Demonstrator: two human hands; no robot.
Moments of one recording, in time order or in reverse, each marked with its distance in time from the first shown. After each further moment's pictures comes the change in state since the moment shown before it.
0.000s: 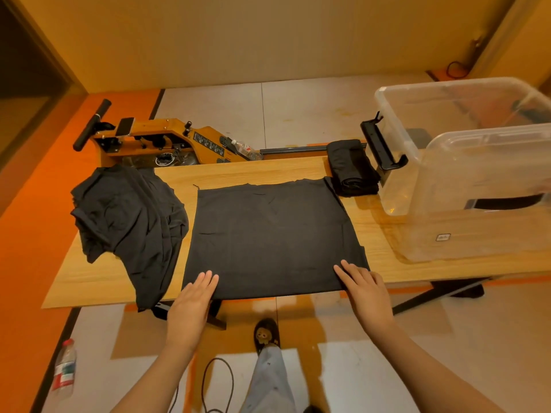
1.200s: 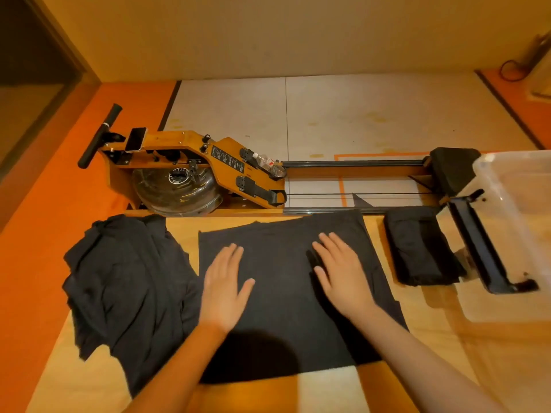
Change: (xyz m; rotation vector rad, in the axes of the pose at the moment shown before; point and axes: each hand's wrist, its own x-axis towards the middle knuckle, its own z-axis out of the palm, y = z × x) left_hand 0.238 -0.030 -0.049 -0.367 0.036 -0.126; right_hand 0.279 -0.086 -0.046 0.238 0.053 -0.142
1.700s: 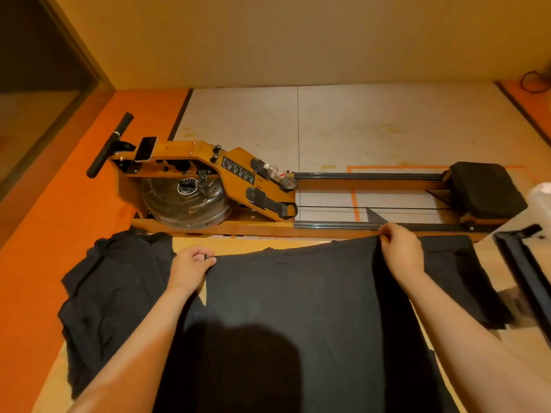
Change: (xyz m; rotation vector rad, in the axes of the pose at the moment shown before) left_hand 0.104 -0.081 -0.041 -0.443 -0.005 -0.485; right_hand 0.104 0.085 -0.013 0.240 0.115 0.536
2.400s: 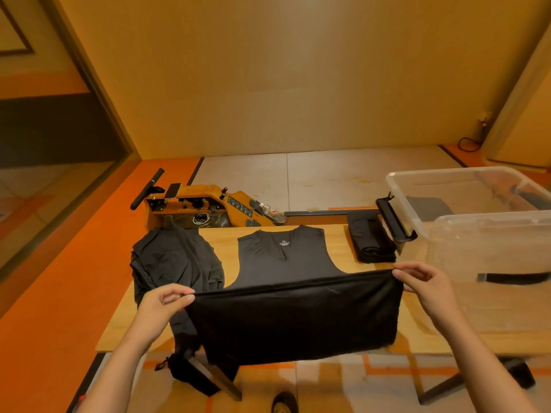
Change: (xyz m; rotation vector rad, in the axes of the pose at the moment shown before) left_hand -0.335 -0.029 -0.107 -0.248 -0.026 0.210; right_hand -0.298 0.093 -0.202 0.908 -0.061 -0.021
